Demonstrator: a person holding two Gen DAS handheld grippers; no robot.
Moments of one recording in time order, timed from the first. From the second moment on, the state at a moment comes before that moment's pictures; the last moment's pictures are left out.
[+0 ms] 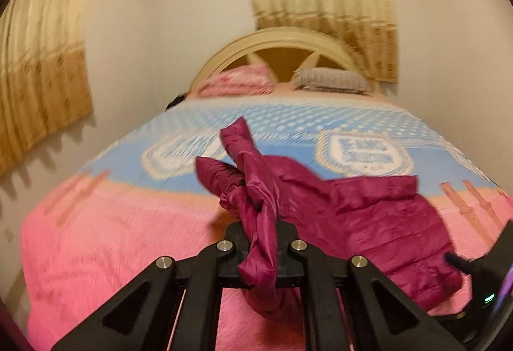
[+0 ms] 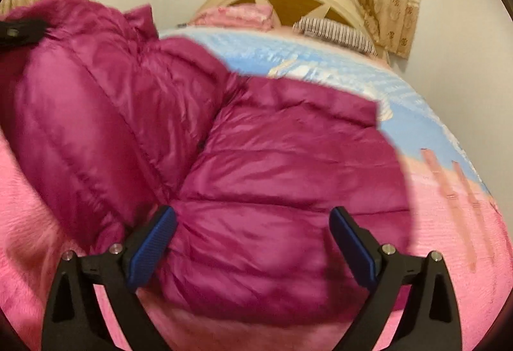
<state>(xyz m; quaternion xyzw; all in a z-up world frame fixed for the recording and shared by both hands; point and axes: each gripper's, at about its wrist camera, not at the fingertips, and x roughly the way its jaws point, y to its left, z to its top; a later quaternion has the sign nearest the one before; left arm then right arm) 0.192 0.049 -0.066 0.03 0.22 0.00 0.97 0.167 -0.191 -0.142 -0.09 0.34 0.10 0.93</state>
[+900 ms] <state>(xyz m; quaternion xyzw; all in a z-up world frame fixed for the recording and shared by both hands) 0.171 -0.229 -0.175 0.33 0.19 -0.17 0.91 0.169 -0.489 -0.168 0.03 0.41 -0.13 0.90</state>
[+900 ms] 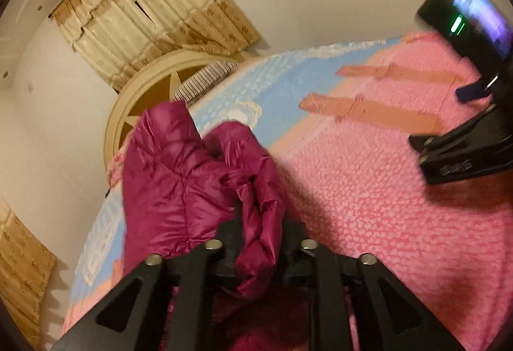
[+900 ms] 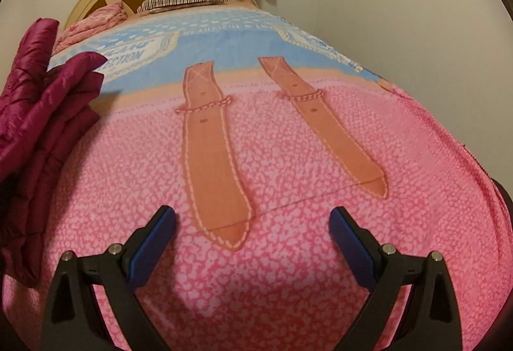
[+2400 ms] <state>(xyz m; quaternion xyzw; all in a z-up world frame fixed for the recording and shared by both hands) 0.384 -0.053 -0.155 -0.02 0.36 0.06 0.93 0.307 -0.326 -0.121 0.03 0.37 -0.03 0.93</state>
